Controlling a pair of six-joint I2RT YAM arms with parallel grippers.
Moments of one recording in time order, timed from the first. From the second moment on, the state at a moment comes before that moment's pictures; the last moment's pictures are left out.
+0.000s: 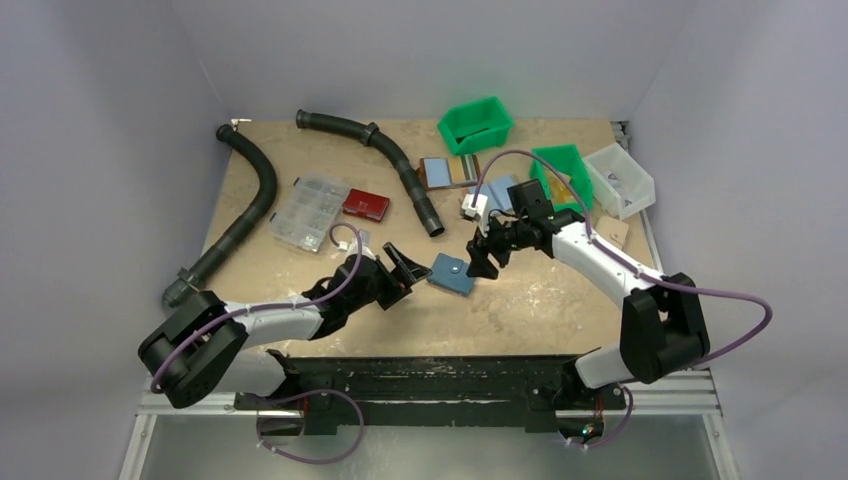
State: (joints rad) left arm -0.77 1.31 0.38 0.45 -0.03 -1.28; right arm 0.40 1.43 0.96 -0.50 -0.65 -0.55
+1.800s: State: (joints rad) left arm -0.84 1.82 0.57 0.75 -0.12 -1.66; right arm 0.40 1.45 0.92 -0.45 -0.77 -0.87
